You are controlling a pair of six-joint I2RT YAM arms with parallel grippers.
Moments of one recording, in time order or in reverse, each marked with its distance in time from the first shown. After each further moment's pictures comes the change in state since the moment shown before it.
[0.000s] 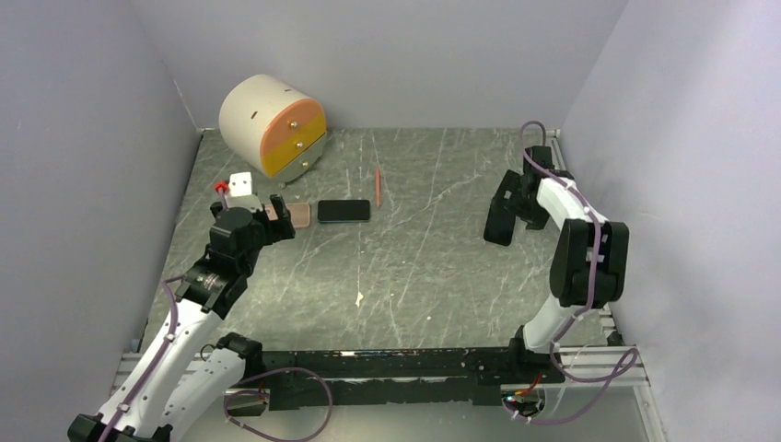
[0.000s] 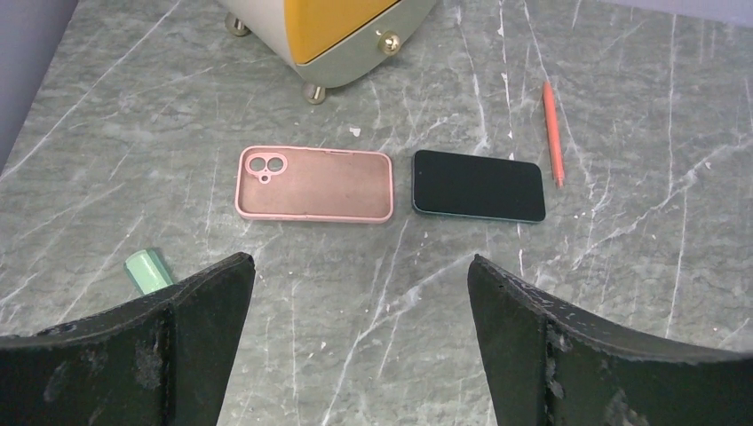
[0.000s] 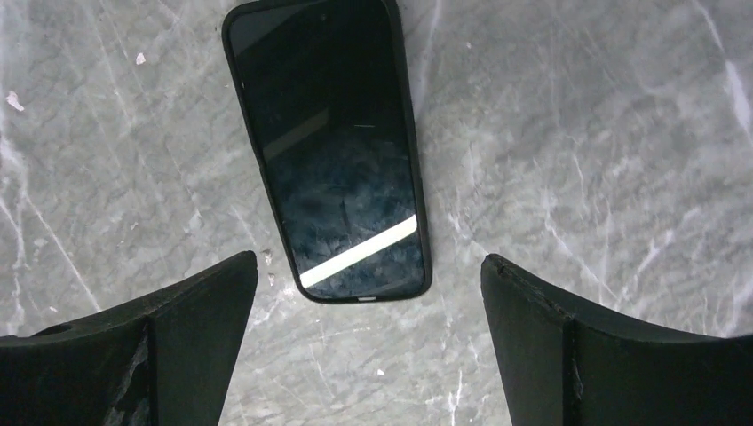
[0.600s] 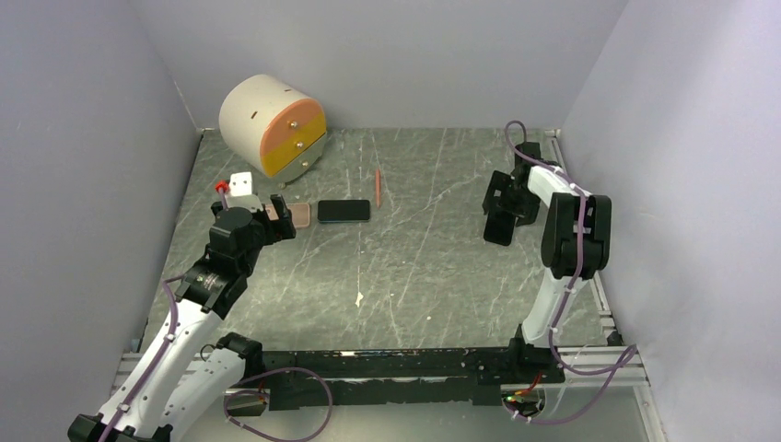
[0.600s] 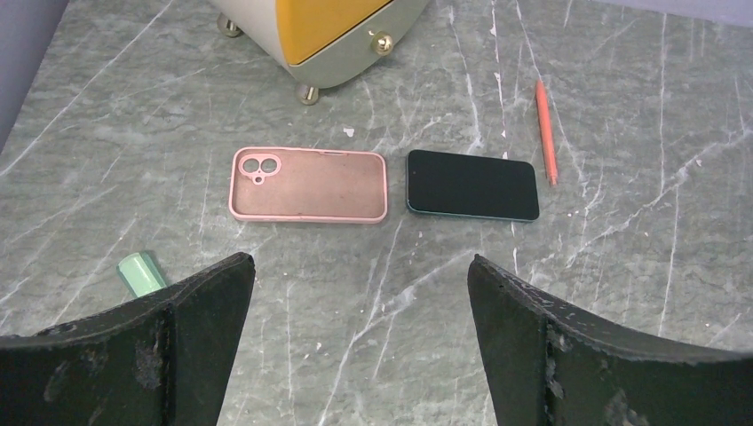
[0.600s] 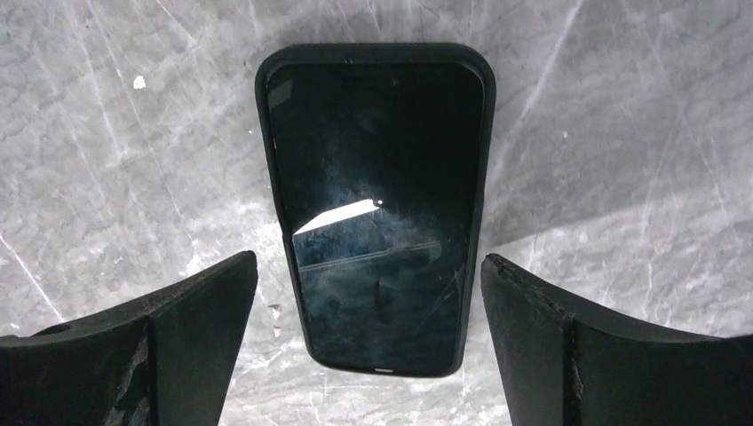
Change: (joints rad) left arm 0.000 -0.004 -0.001 0.006 0.017 0.000; right arm -0.003 0.247 0.161 -0.022 -0.098 -0.121
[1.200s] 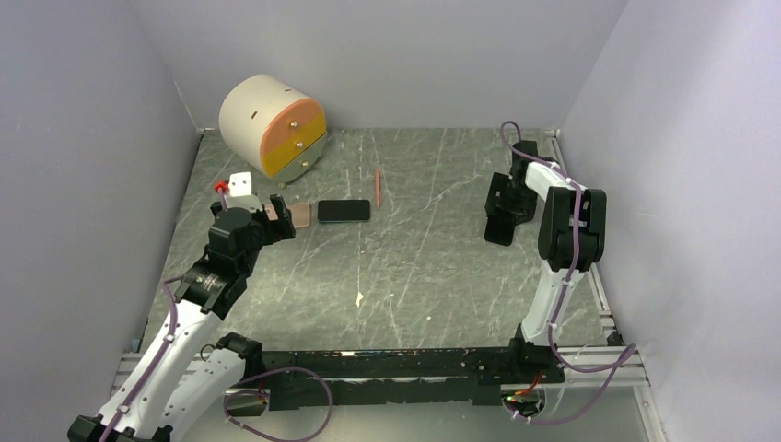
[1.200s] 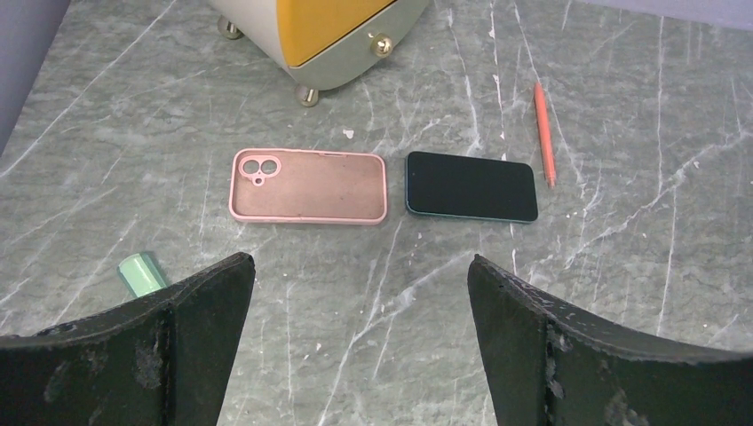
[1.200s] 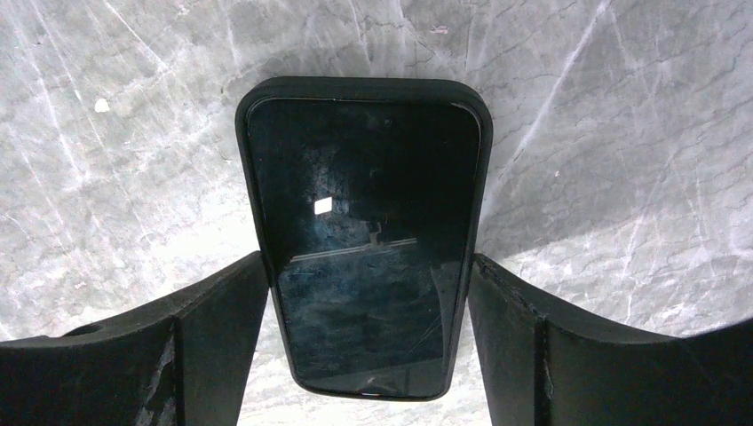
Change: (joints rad) left arm 0.002 -0.003 0.000 0.000 0.001 0.000; right arm 0.000 0.096 0.085 -0.043 0.024 -0.065
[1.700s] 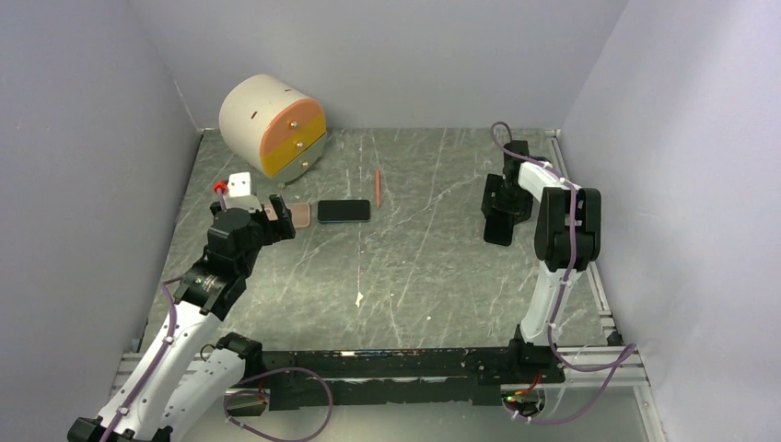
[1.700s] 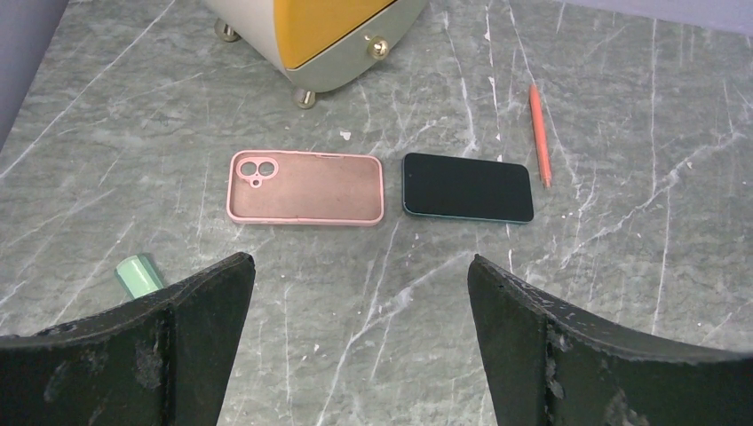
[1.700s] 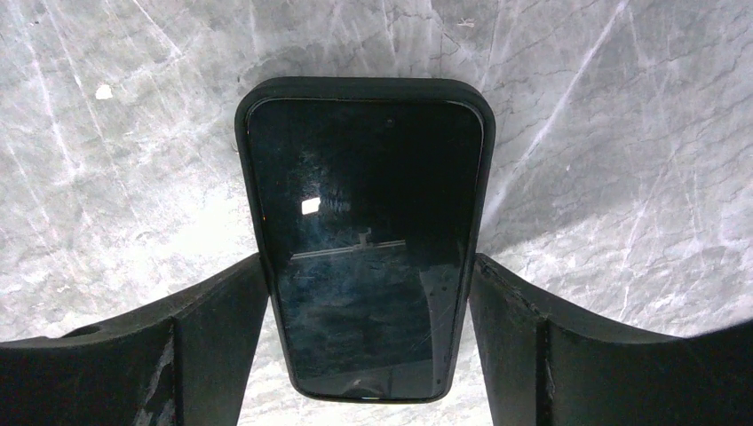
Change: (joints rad) left arm 0.003 -0.010 0.000 0.001 0.008 0.000; right arm 0.051 0.004 -0.001 -0.005 0.066 -0.017
